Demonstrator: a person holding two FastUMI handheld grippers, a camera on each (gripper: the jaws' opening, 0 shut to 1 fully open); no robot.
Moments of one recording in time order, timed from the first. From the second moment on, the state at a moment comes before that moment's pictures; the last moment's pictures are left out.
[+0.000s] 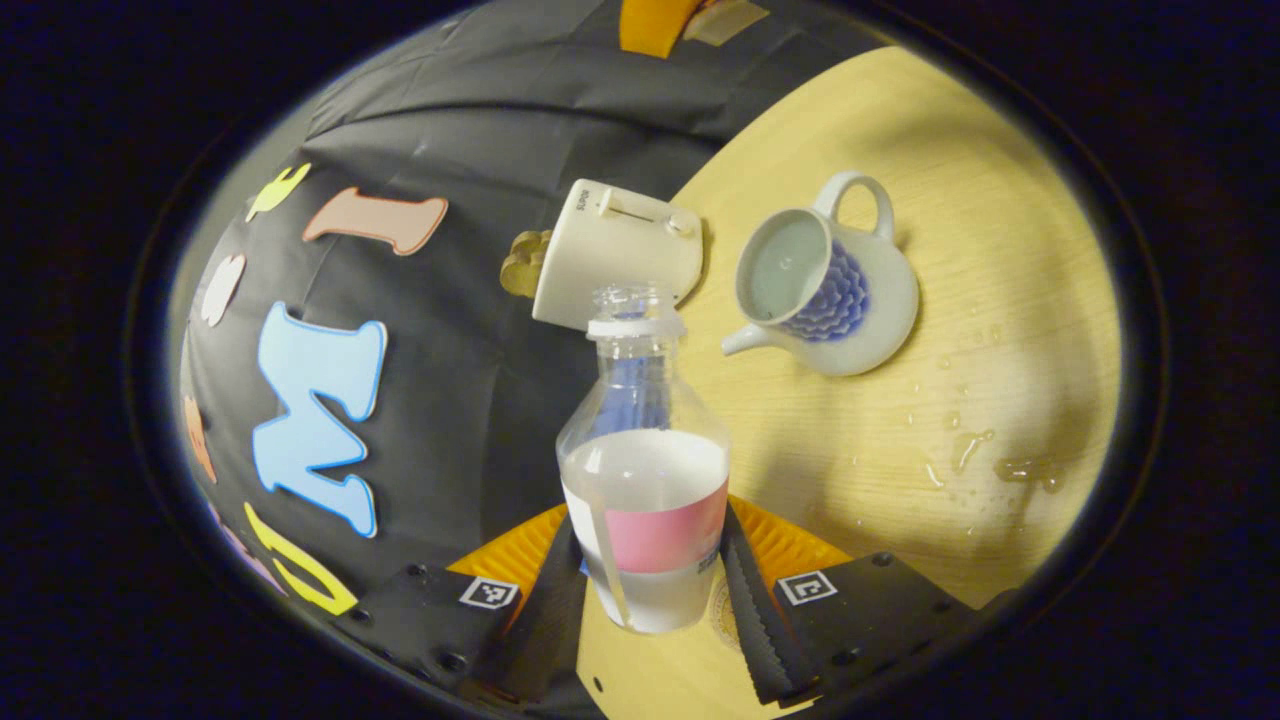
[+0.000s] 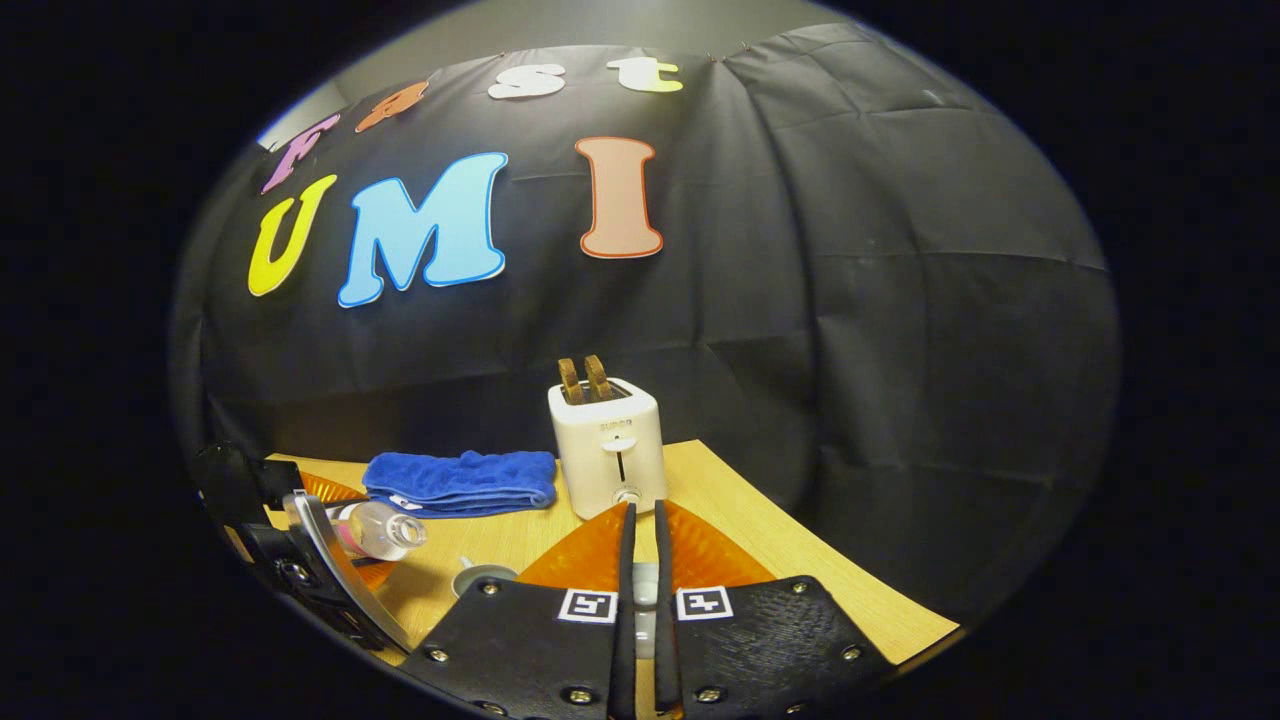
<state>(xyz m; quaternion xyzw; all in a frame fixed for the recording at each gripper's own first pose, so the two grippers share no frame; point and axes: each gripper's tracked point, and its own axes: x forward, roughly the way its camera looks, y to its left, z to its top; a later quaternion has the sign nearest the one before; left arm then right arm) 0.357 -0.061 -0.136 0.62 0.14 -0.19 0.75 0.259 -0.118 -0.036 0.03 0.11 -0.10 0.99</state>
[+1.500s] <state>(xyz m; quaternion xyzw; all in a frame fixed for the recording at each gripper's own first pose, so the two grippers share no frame) 0.374 -0.098 -0.084 0.87 0.10 -0.17 0.45 0.253 -0.120 -0.032 0.05 0.09 -0.09 0.99</state>
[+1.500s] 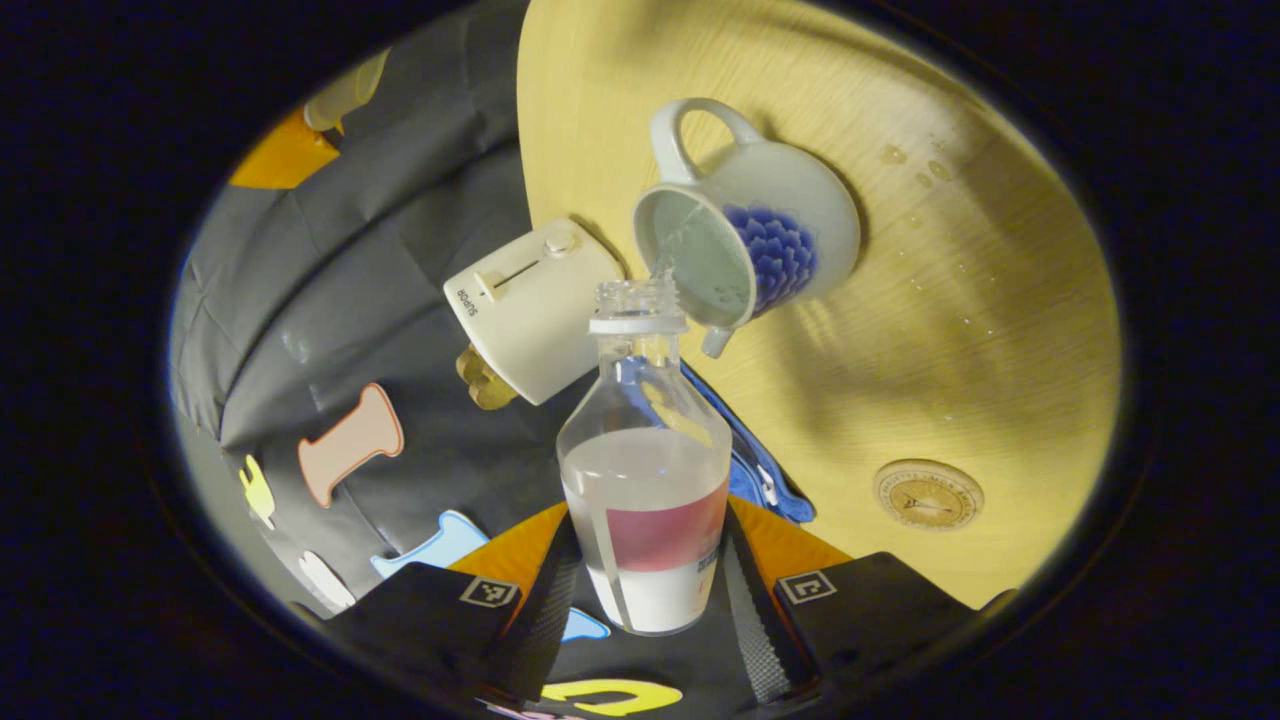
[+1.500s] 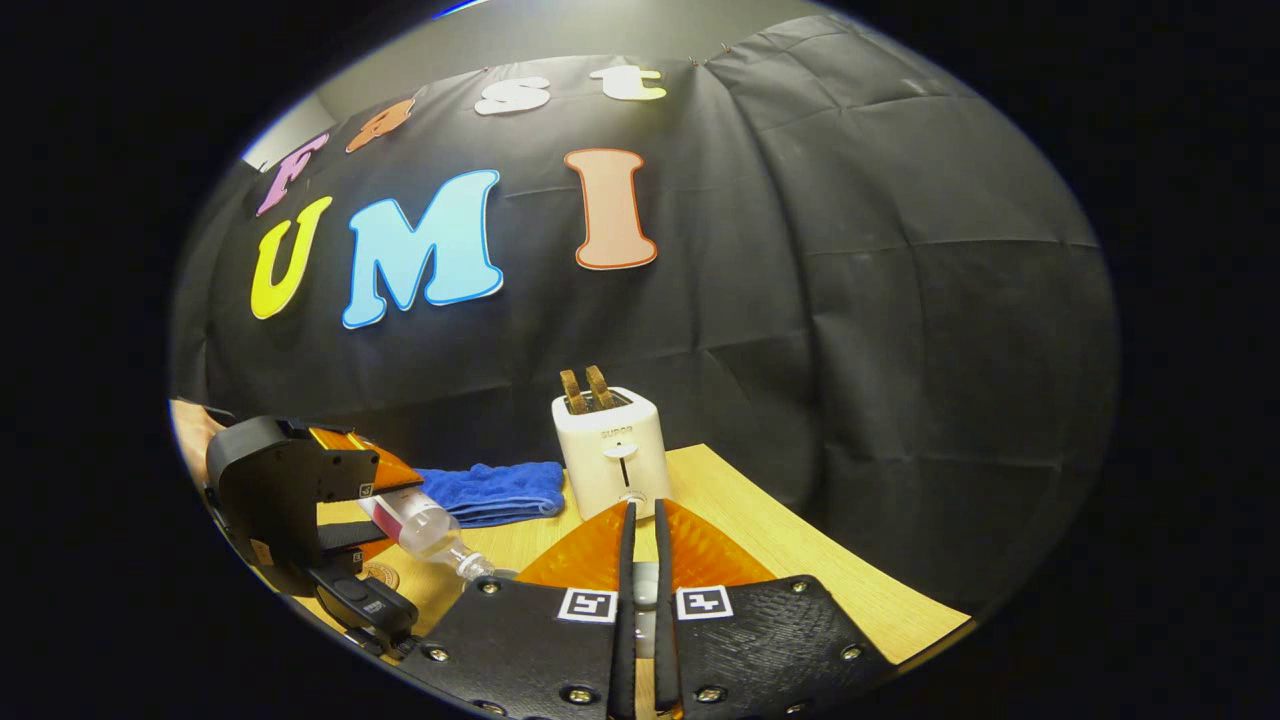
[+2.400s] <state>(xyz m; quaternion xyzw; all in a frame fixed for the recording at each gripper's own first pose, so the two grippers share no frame) 0.372 -0.122 -0.050 0.93 0.06 -0.14 0.33 0.252 -0.122 -0.031 0.07 0.09 -0.09 0.99</state>
